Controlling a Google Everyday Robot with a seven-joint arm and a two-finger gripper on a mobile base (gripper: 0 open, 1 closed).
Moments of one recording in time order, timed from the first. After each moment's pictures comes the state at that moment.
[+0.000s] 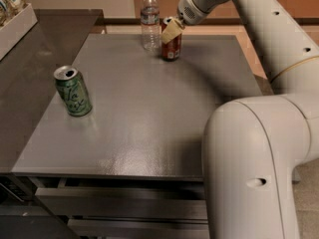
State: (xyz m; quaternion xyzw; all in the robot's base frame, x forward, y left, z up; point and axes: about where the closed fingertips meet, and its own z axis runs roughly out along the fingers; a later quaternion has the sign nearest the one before) arm 0.795 -0.050 0.920 -0.49 0.80 0.11 0.34
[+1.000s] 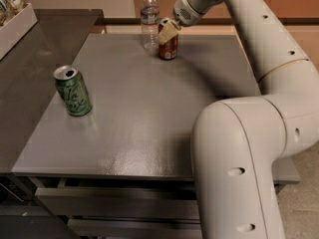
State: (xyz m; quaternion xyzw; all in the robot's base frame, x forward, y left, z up) arm 0.802 -0.036 0.909 -0.50 0.79 0.12 0.33
